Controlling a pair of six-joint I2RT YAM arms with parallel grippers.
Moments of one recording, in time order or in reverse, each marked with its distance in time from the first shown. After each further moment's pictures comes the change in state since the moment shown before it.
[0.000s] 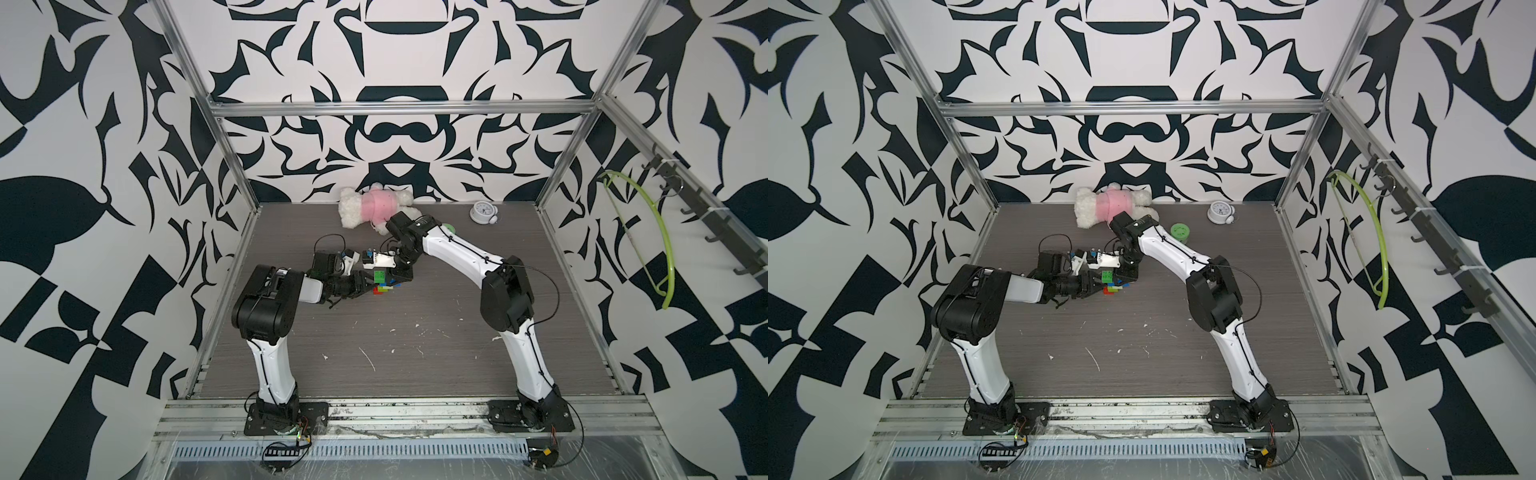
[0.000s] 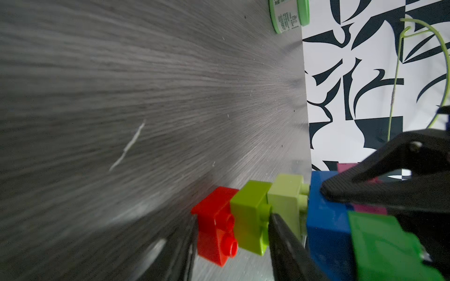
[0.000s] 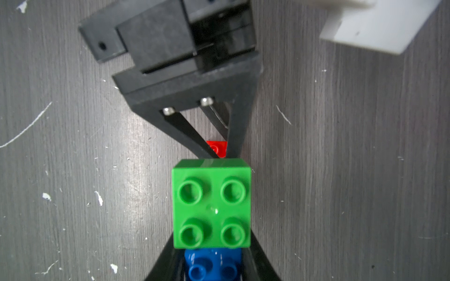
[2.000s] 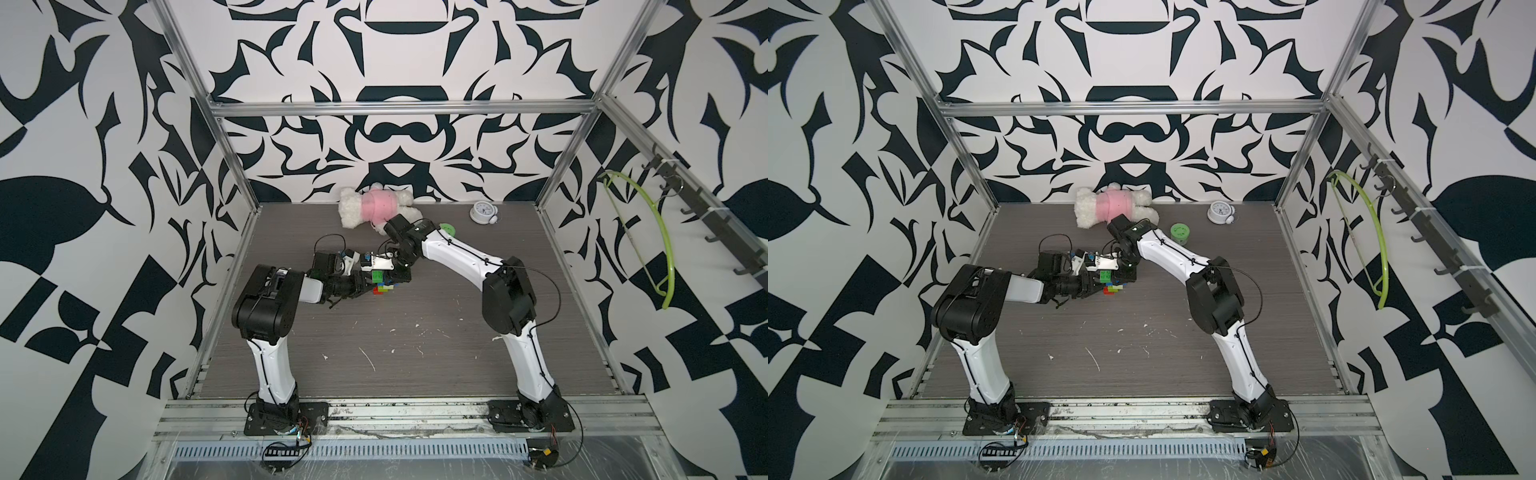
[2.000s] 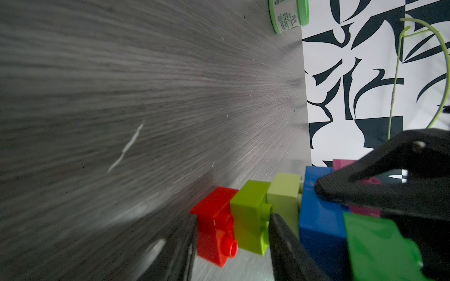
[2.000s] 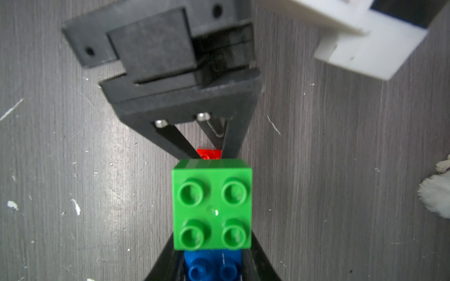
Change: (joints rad) left arm -0.001 0.001 0.001 0.002 0.000 0.000; right arm 0.016 -0.027 -0.079 0.107 0.047 -0.029
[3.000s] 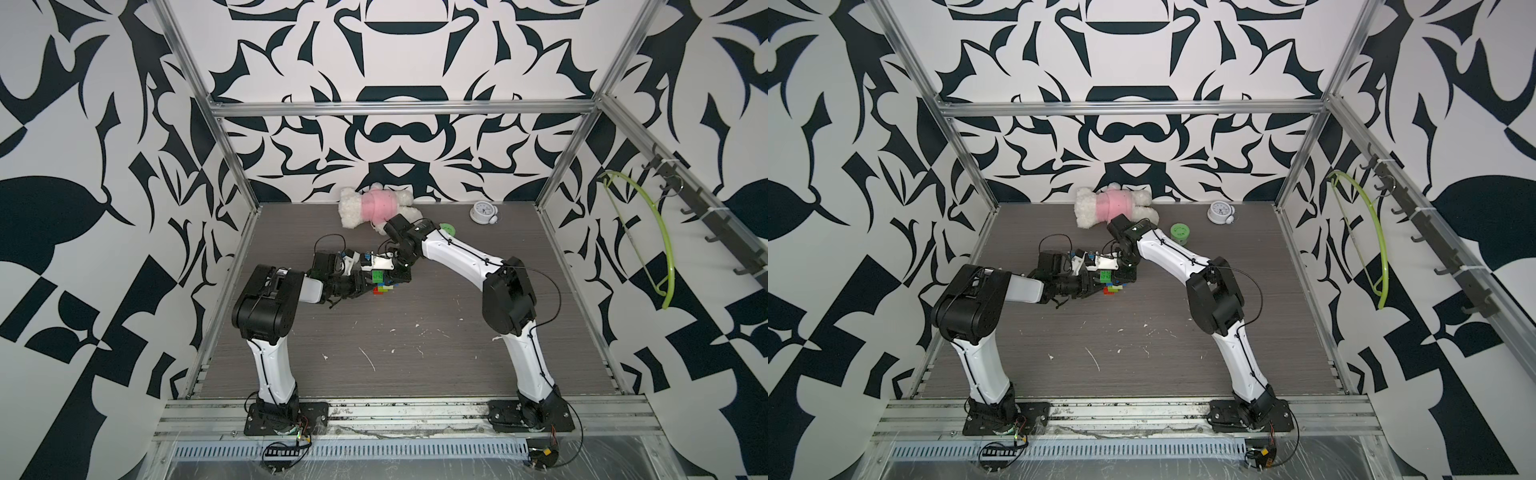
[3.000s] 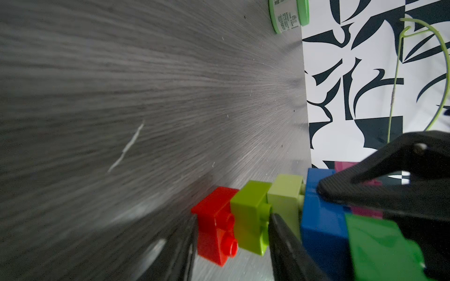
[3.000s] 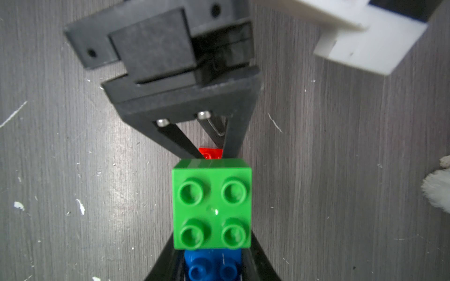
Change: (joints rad) left arm 0.000 0.000 0.000 0.000 0.000 0.000; right arm 0.000 -0.004 0.011 -0.015 -0.004 0.020
